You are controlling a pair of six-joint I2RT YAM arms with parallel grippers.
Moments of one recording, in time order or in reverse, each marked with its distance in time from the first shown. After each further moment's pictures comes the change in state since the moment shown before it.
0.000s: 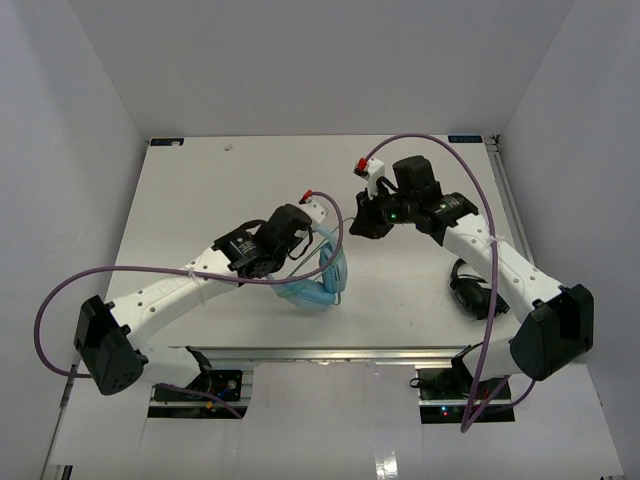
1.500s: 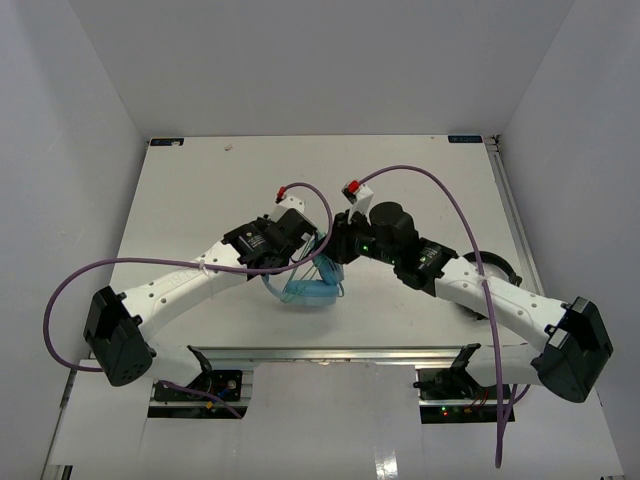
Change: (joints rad) left arm -0.003 0.066 0.046 -0.212 -0.156 -0.479; right arm 0.329 -0.156 -0.311 0.513 0.312 0.514
